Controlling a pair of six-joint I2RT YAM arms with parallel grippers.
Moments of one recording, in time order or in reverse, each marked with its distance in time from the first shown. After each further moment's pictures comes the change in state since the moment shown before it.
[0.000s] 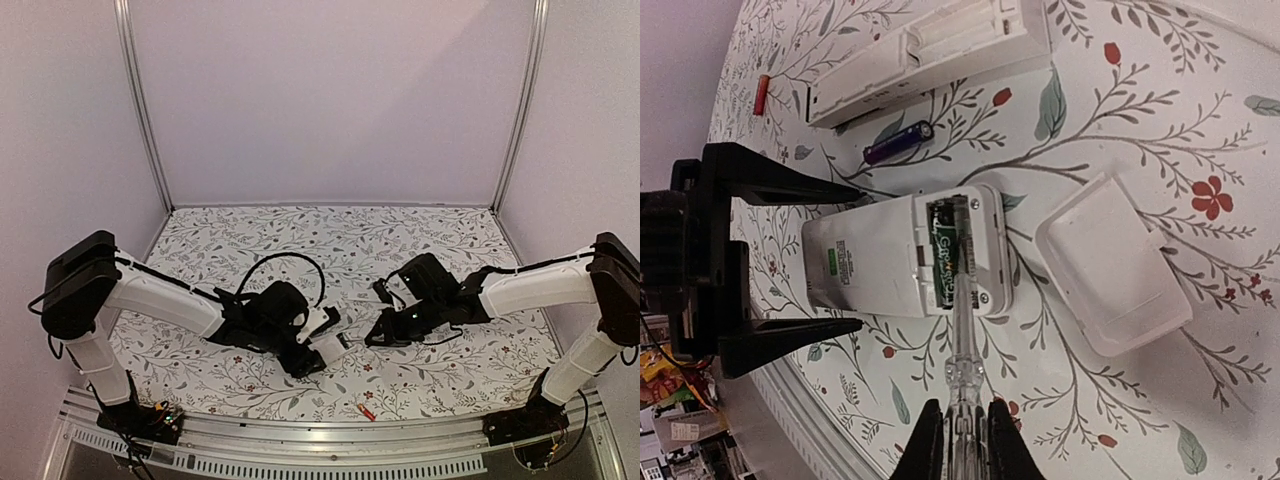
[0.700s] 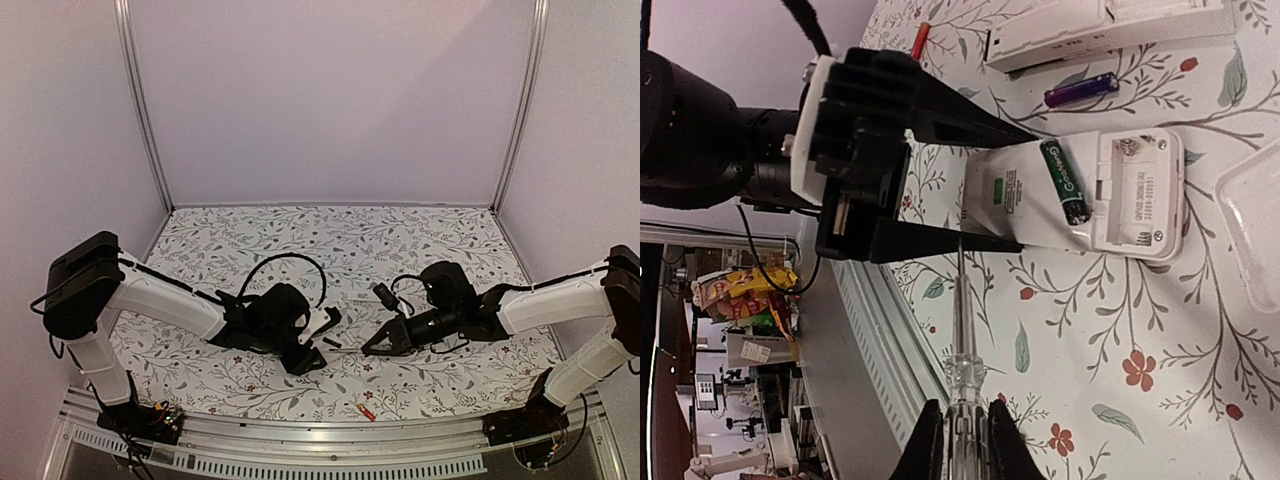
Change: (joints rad) left arm -0.009 0.021 -0.006 0.036 -0.036 -0.002; right arm -0.024 -0.105 -0.195 0.327 -0.295 0.039
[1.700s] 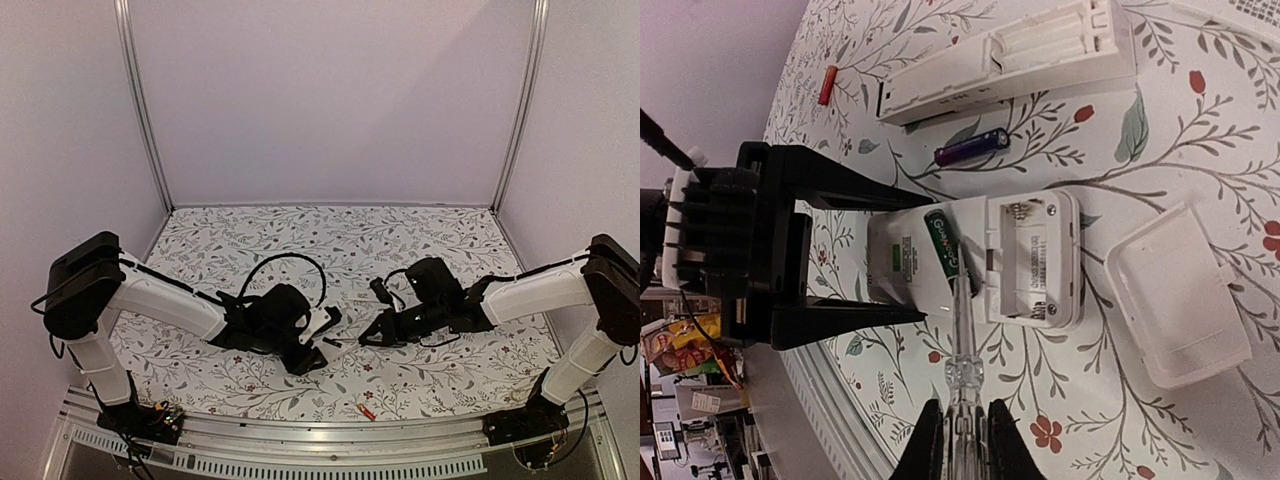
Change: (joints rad) left arm 0.000 0.003 0.000 0.011 -0.016 -0.015; right arm 0.001 0.105 0.102 -0.082 0.176 -0.041
